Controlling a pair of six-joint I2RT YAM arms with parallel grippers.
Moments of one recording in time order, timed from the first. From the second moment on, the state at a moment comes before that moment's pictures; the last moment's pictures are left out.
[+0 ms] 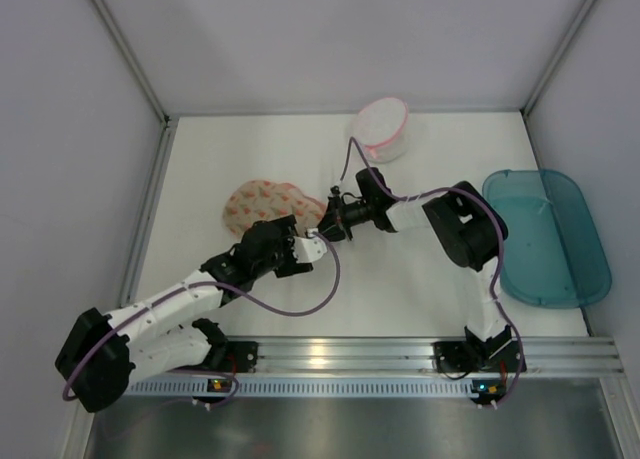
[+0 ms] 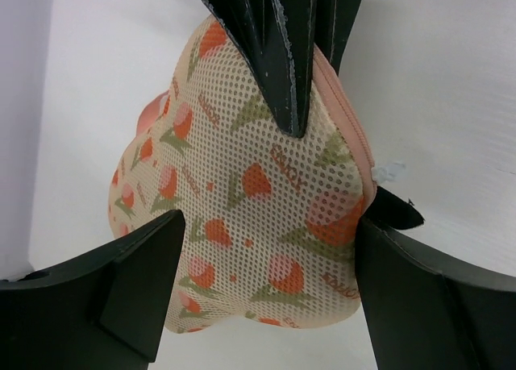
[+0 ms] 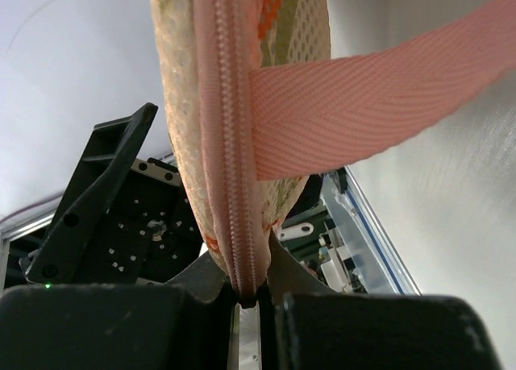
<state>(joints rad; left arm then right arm) -0.73 1.01 0.52 -0.10 -0.06 0.71 0.60 2.09 1.12 0.40 -1.13 1.37</state>
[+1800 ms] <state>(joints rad) -0.75 1.10 0.40 0.20 -0.12 0.92 0.62 2.10 1.10 0.33 -1.13 1.31</state>
